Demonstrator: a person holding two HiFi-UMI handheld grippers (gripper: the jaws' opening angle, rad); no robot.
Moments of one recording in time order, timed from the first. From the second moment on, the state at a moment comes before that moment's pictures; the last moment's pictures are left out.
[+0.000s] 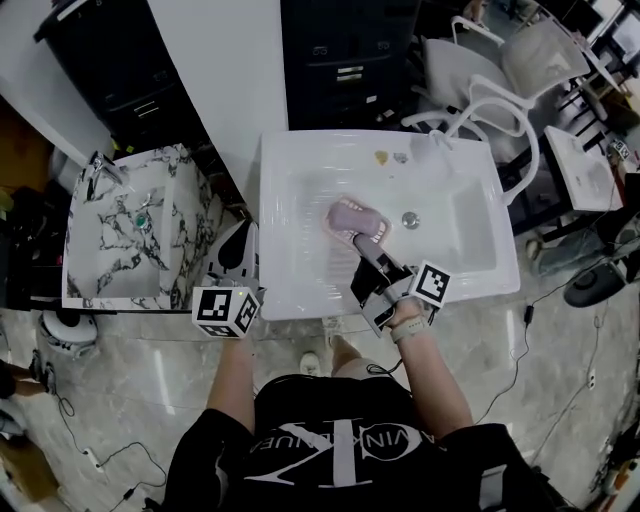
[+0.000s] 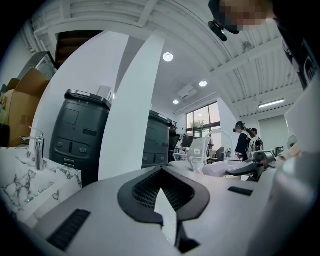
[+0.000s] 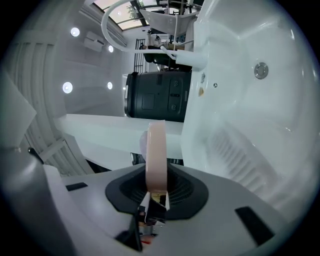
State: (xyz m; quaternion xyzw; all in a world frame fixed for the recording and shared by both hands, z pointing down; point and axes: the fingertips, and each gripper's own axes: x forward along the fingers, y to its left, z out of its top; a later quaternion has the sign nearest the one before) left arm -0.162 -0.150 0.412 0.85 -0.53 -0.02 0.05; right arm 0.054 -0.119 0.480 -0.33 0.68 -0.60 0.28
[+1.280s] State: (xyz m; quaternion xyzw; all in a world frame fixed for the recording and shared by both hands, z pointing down) left arm -0.122 -0.267 0.444 0.84 -0.53 -0.01 0.09; right arm 0.046 -0.262 0.527 -0.32 0.66 -0.64 0.23
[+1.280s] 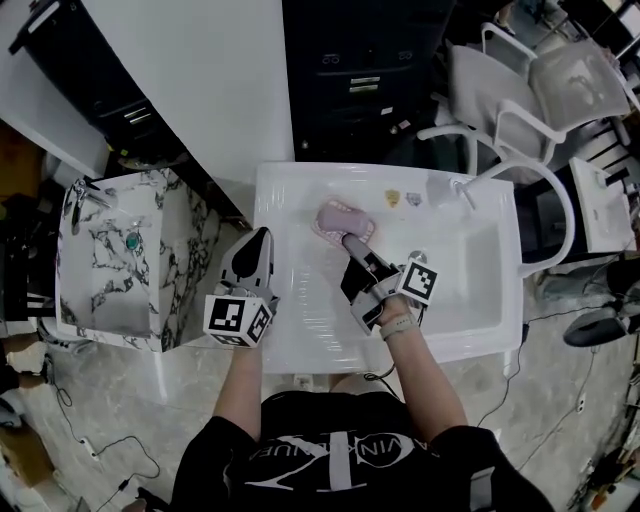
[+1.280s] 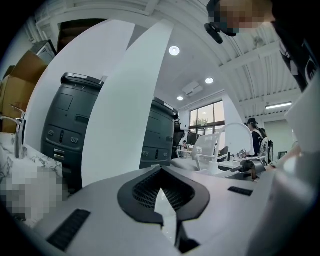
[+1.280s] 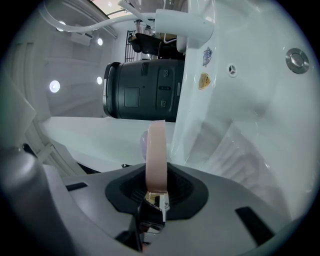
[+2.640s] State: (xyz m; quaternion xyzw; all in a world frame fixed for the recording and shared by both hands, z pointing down) left arm -0.077 -0.304 0.482 0.85 -0.51 0.00 0.12; right arm 0.021 -0.328 0.580 -0.30 0.64 -0.68 0.20
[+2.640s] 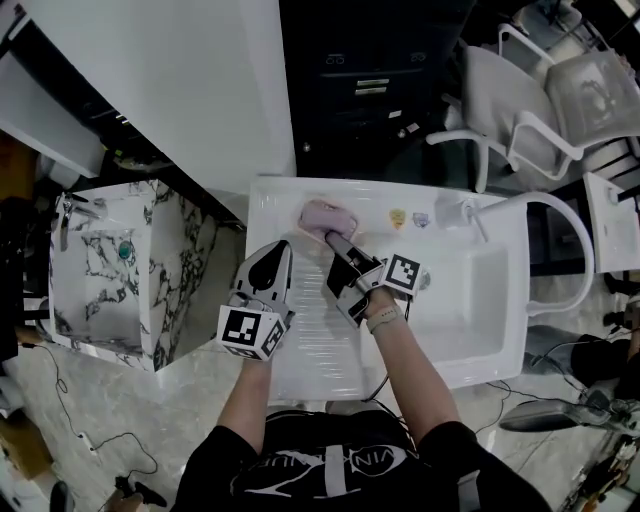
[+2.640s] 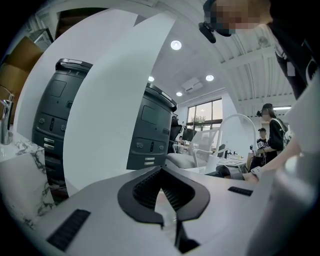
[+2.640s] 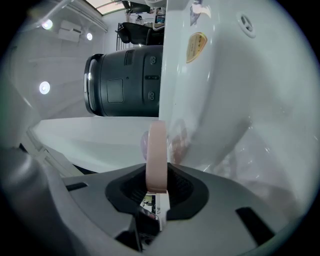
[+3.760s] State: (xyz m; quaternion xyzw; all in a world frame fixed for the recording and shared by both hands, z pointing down) left arm -0.007 -0.312 0.546 0.86 -0.45 0.09 0.22; right arm 0.028 -0.339 0.591 -0.29 0.61 -0.70 0.22
